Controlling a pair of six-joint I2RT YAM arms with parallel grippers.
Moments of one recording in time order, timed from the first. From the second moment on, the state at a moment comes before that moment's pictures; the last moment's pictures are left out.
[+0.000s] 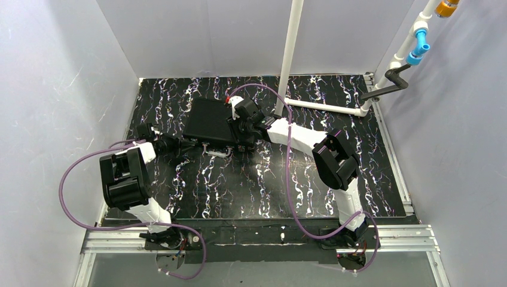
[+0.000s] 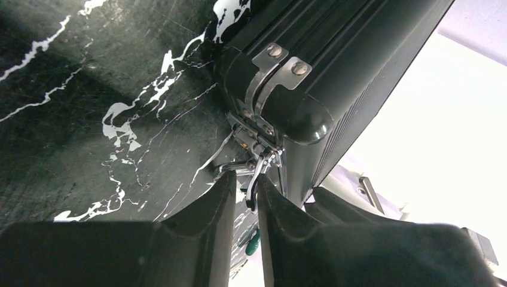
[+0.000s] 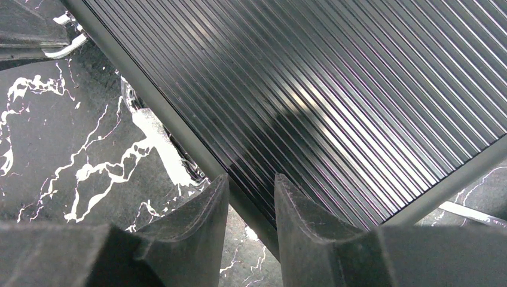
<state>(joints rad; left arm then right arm) 0.27 1.65 0.78 -0.11 0.62 -1.01 0.84 2.07 1.62 -0.29 -0.04 0.20</state>
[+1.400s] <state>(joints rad) -0.13 1.19 0.86 -0.53 0.29 -0.59 0.84 1.99 1.58 -0.47 0.01 0.19</state>
